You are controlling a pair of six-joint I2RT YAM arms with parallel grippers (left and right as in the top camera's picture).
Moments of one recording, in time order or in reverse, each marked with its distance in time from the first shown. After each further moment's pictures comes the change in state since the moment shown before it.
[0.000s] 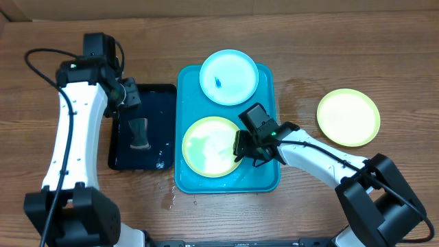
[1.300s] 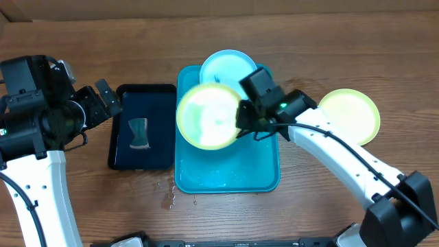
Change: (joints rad) left arm 0.187 -0.369 0.060 -0.137 0.205 -0.050; right arm -0.027 -0.068 0.387 -0.359 0.084 -0.067
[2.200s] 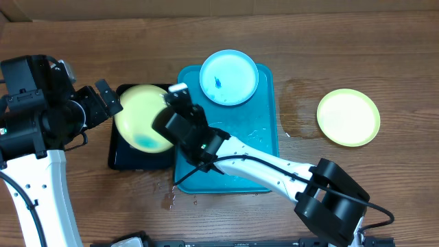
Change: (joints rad) left arm 0.000 0.003 0.000 0.000 0.000 0.000; right arm 0.406 0.294 0.157 0.562 0.592 -0.312
